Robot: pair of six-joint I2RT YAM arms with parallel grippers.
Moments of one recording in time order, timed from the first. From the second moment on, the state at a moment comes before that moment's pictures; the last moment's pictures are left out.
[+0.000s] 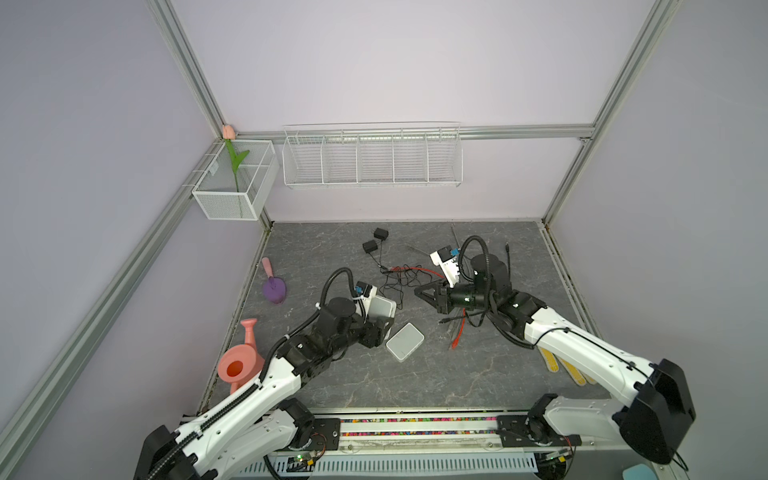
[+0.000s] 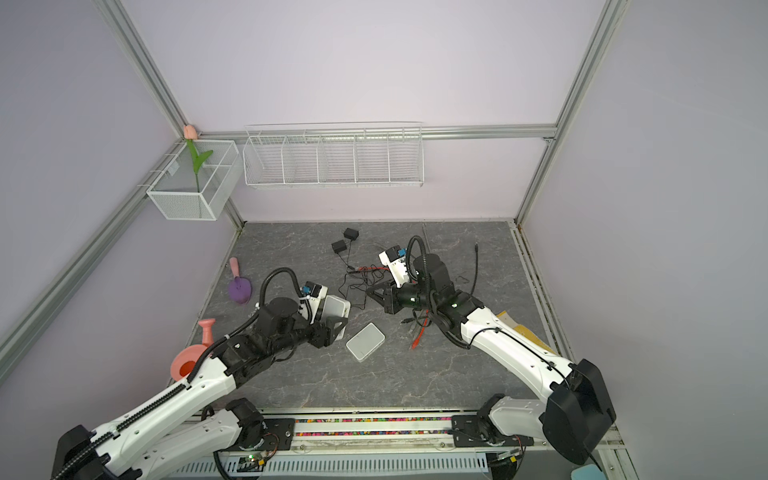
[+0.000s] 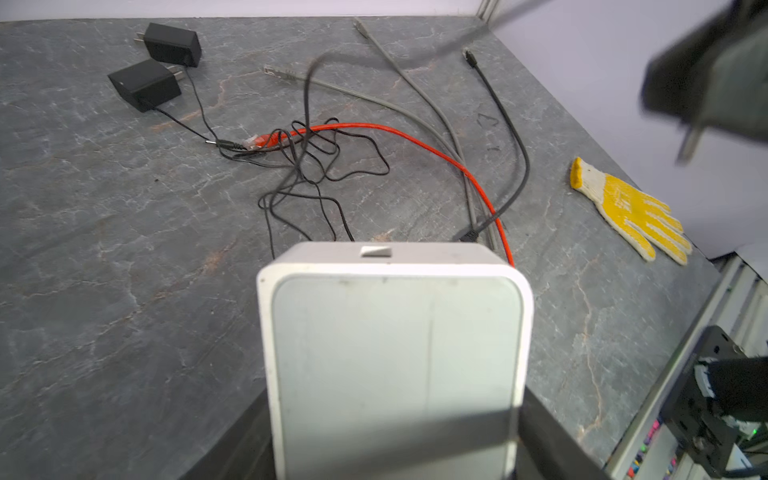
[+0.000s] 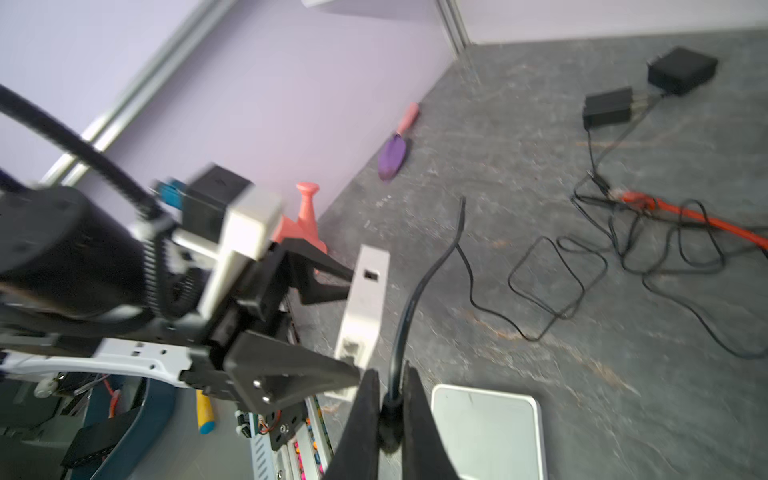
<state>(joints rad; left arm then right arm) -0.73 0.83 0.54 -0.19 0.10 -0.27 0.67 1.26 0.96 -0.06 -0.56 0.43</state>
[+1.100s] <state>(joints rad) -0.79 0.53 0.16 0.48 0.39 -0.09 0.89 1.33 0.82 0.55 -0.68 0.42</state>
